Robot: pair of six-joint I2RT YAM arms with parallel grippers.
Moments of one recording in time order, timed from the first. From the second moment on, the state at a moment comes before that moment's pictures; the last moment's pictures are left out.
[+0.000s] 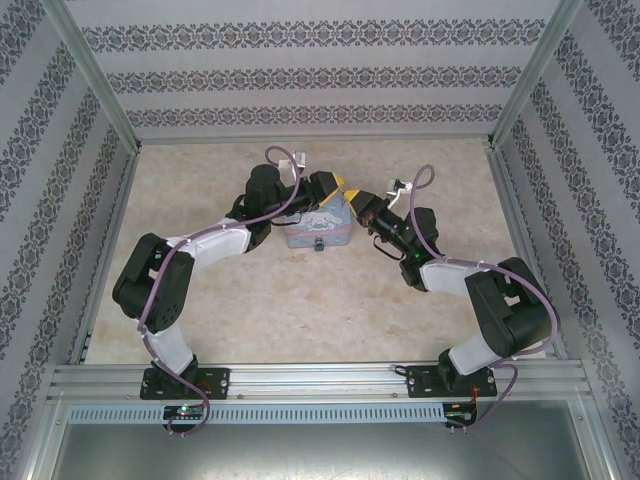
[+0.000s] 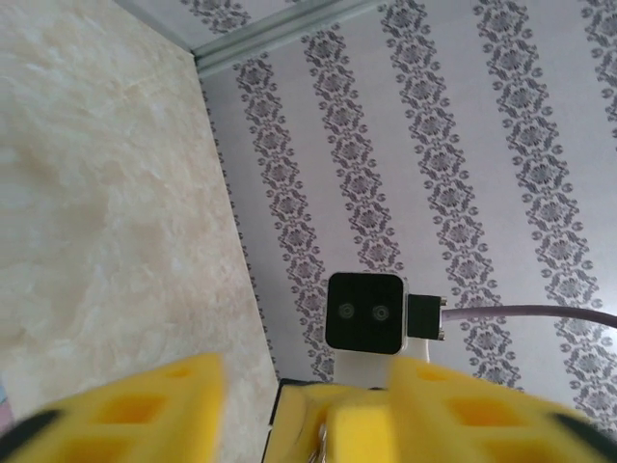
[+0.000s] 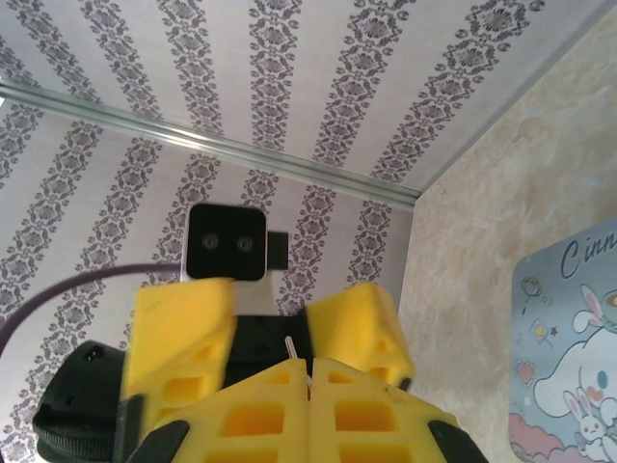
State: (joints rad) left arm -0.49 1.75 1.08 0.55 0.56 -1.15; right arm 0.37 1.53 0.56 1.08 -0.44 1.37
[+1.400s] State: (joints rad) left arm -0.62 1.67 0.76 0.06 0.26 -0.62; right arm 0.35 1.80 0.67 0.95 -0.54 1.36
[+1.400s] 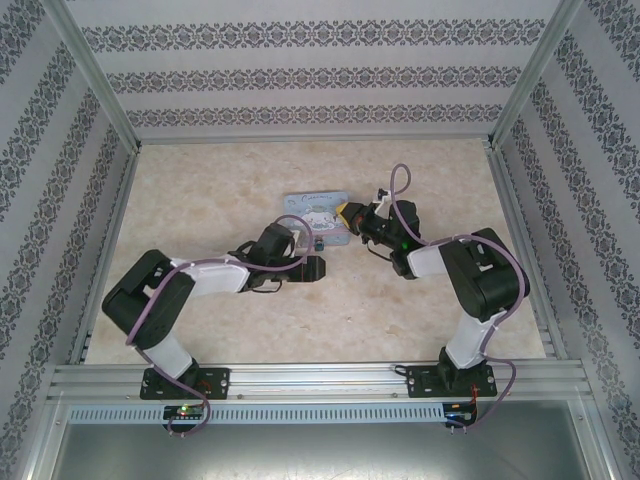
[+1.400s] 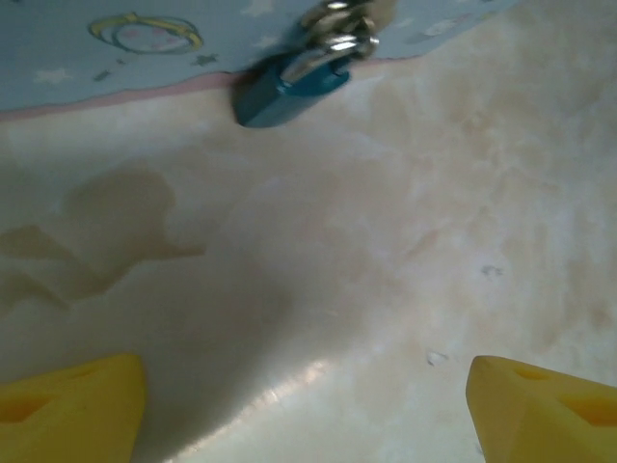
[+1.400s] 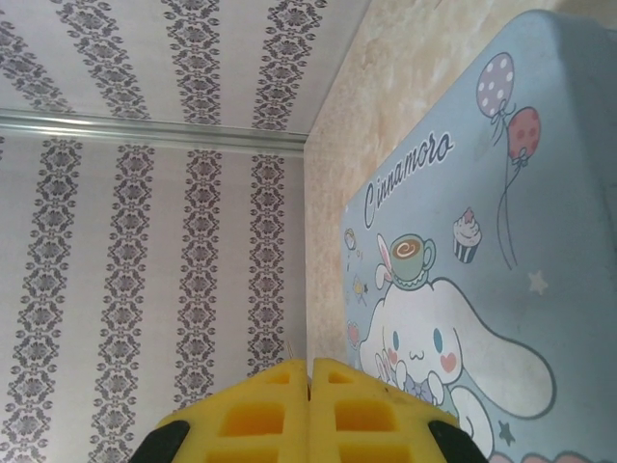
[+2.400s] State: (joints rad) left arm -0.62 1.93 0.94 0.32 0.09 -0.43; right arm 0.32 1.94 0.76 0.96 -0.56 1.41
